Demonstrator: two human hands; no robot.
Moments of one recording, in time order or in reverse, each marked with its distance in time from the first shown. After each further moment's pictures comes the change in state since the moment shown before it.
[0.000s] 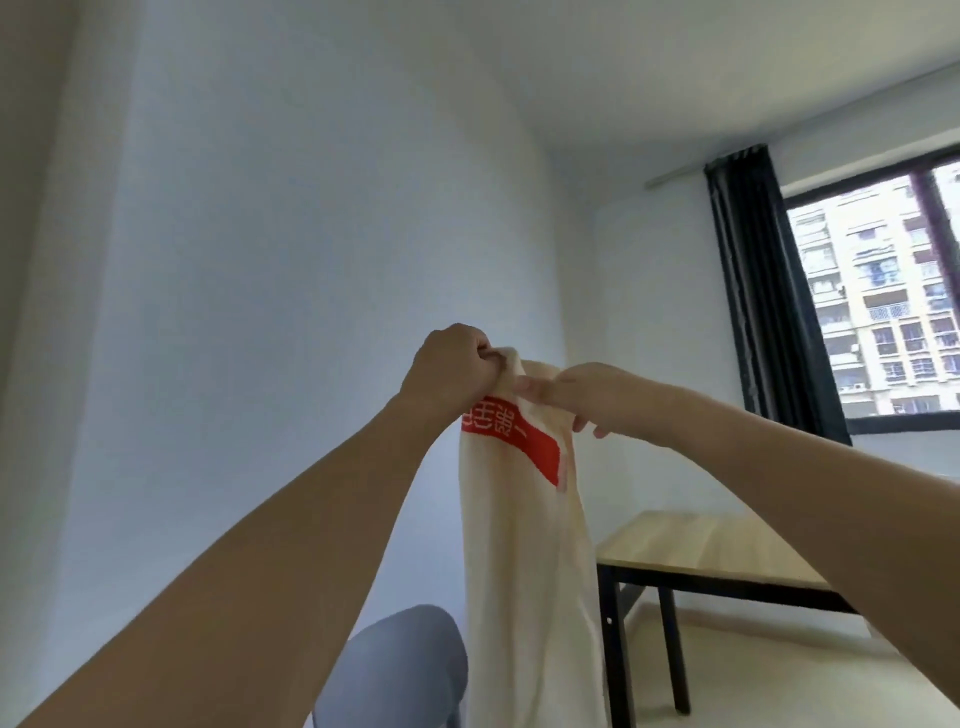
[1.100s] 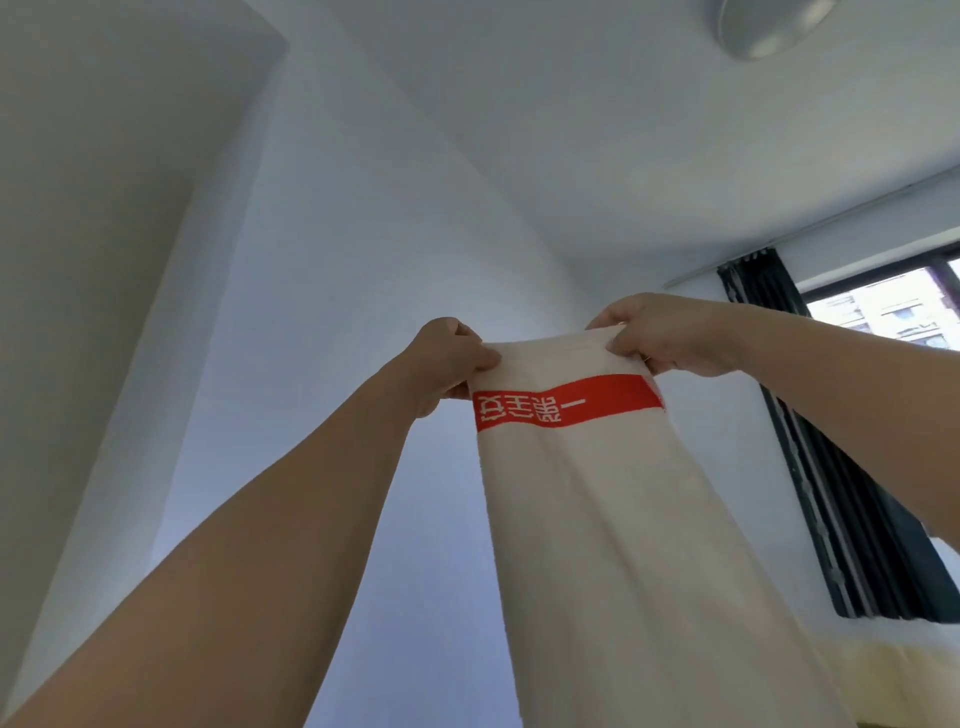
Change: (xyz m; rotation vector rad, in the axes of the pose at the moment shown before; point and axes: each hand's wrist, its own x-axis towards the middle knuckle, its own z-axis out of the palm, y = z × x) left_hand 0.048 0.077 -0.149 -0.492 -0.091 -0.194; right_hand -0.033 -0.093 -0.158 0.233 0.233 -0.128
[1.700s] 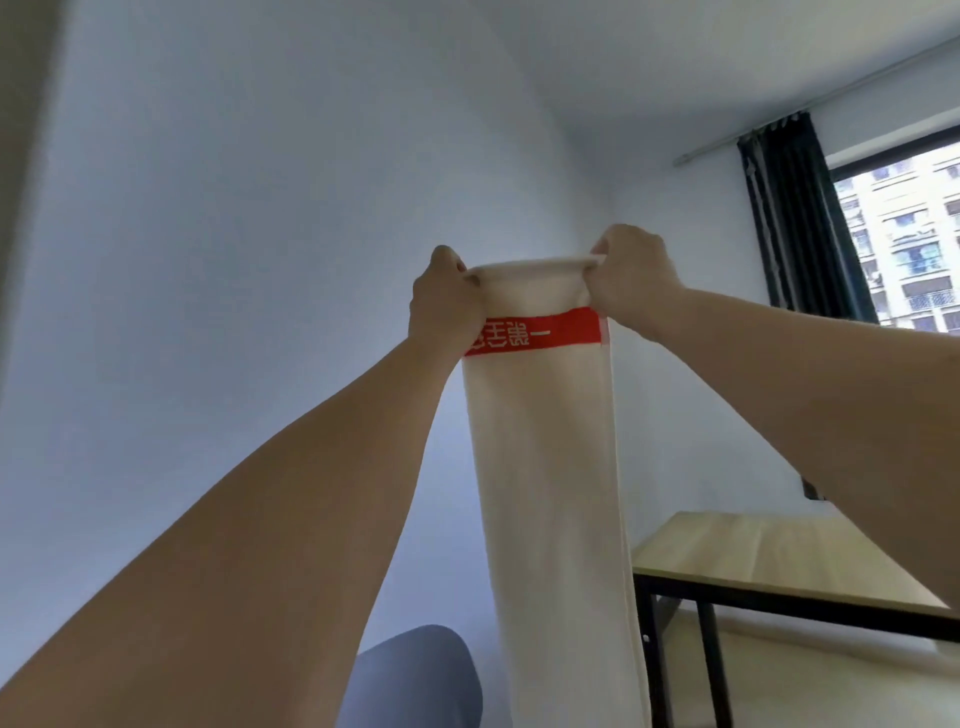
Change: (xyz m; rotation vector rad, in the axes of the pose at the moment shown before) left_hand 0.090 -0.197 0.113 0.284 0.363 0.092; right_hand 0.118 0.164 0.129 -0.227 0.482 -0.005
